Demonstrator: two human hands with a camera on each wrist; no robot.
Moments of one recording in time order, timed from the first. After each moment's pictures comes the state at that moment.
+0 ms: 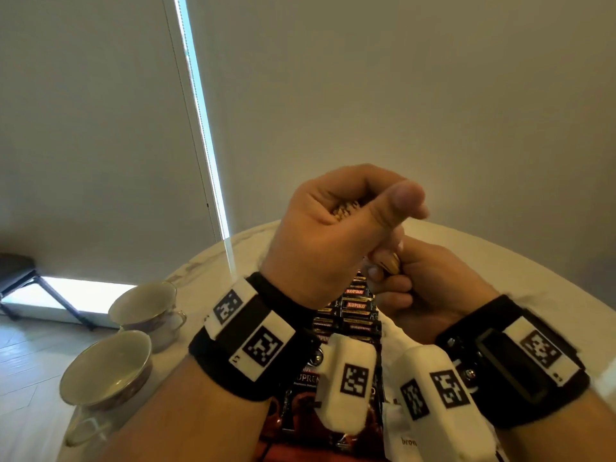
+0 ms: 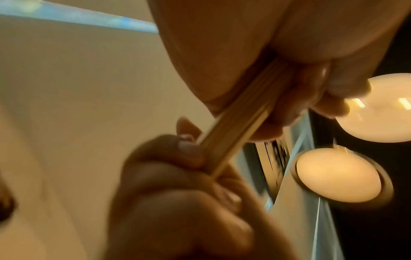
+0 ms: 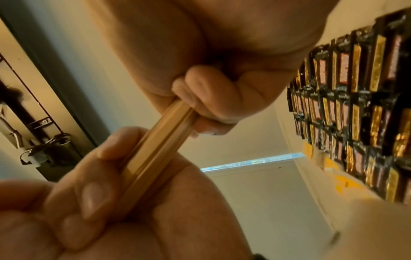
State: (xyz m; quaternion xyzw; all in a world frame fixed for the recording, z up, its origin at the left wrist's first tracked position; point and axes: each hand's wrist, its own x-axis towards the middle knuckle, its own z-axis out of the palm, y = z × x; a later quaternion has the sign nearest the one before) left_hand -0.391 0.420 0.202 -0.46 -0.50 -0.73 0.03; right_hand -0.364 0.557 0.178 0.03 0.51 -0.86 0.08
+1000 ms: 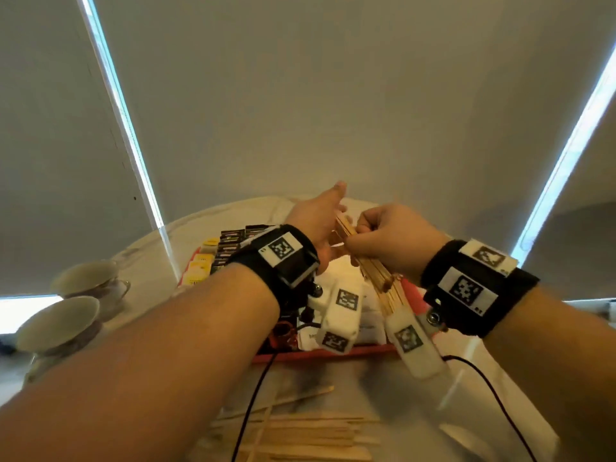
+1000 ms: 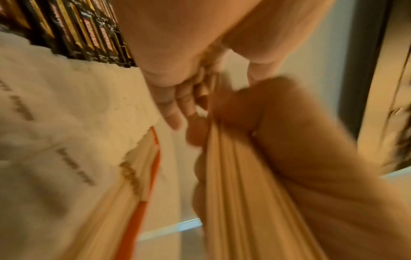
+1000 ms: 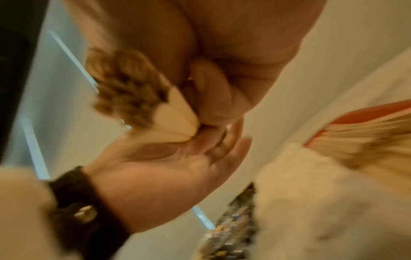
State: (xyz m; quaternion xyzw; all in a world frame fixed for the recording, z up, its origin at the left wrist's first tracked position) left_hand -0.350 0.510 0.185 -0.05 -0.59 -0.76 -0.25; right_hand -0.265 0.619 0.192 0.09 0.90 -0.42 -0.10
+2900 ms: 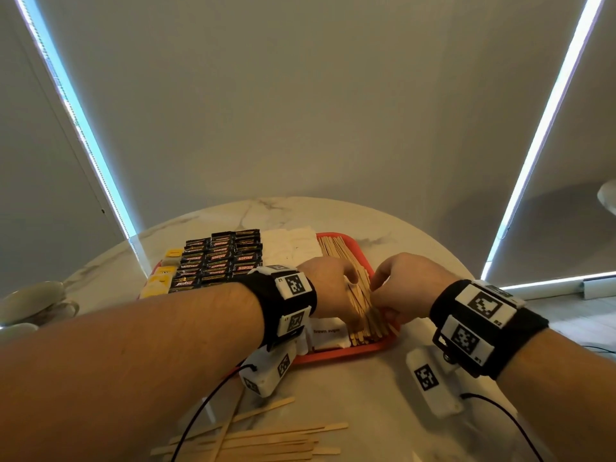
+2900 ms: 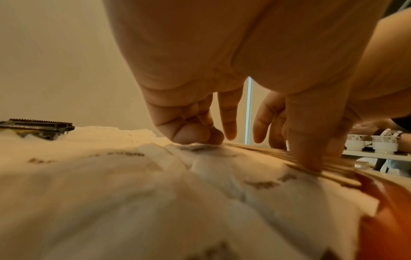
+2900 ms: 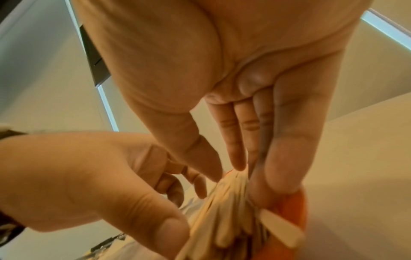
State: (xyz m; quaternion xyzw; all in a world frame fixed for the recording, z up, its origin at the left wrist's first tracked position) left_hand -0.327 0.556 0.131 -0.39 -0.91 -0.09 -0.14; right_hand -0.233 0.679 0.146 0.27 0.92 -0.29 0.05
